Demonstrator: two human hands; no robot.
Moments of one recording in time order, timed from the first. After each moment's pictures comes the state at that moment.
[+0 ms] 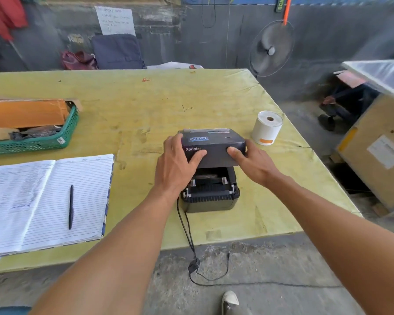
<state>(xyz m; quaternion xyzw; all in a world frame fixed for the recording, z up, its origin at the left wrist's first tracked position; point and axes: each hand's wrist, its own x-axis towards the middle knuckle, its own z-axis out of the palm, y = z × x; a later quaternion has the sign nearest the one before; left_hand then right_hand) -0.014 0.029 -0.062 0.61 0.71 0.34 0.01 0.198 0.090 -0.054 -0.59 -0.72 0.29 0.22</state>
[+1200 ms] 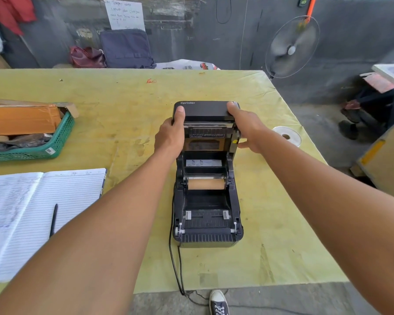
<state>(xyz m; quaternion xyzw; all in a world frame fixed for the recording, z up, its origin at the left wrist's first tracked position) -0.037 0.178 -0.014 0.37 0.77 0.43 0.28 0.136 0.247 0.013 -0.60 -0.53 0.54 0.26</state>
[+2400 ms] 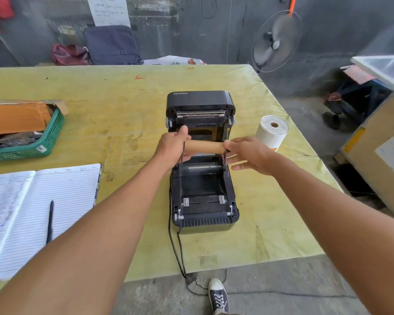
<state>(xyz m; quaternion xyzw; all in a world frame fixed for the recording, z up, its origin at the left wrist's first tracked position) -0.028 0.139 -0.039 0.37 0.67 0.46 0.45 0.185 0.181 -0.031 -0.55 -0.58 0.57 0.18</state>
